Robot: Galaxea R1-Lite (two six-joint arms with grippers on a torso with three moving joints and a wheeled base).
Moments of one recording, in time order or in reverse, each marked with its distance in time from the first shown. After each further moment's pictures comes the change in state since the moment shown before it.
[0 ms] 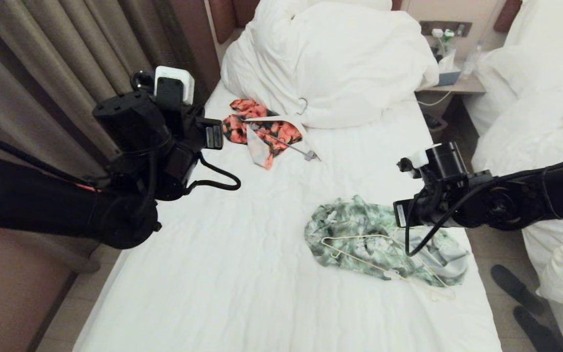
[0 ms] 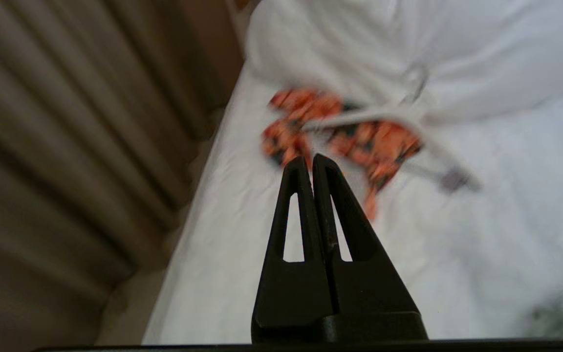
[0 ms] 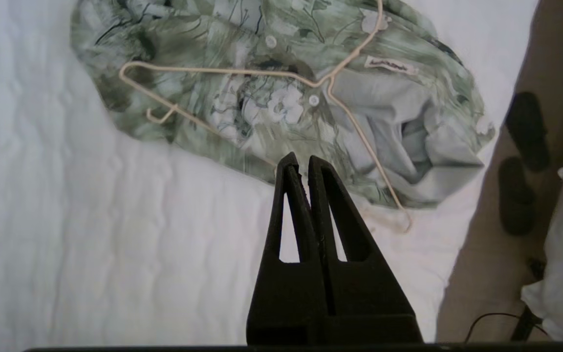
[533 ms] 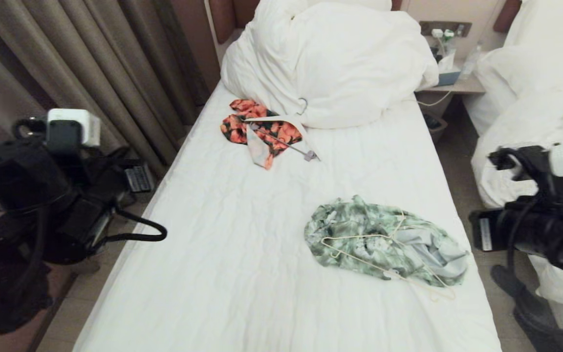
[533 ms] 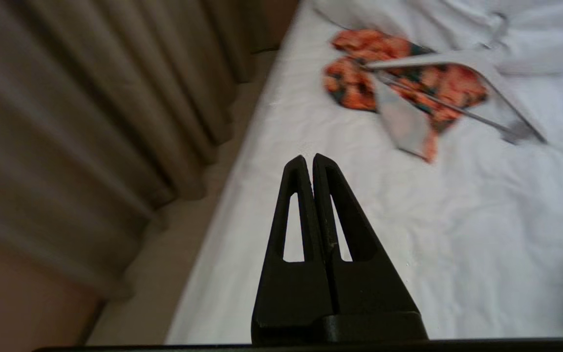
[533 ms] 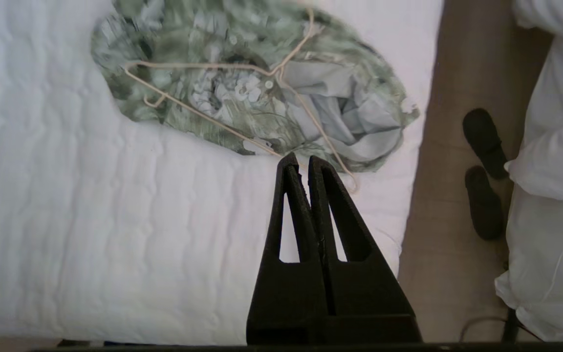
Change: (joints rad) left arm 0.188 -0.308 0.472 -0.050 -0.017 -0.135; right arm 0.044 -0.533 0.381 -0.003 -0.076 0.000
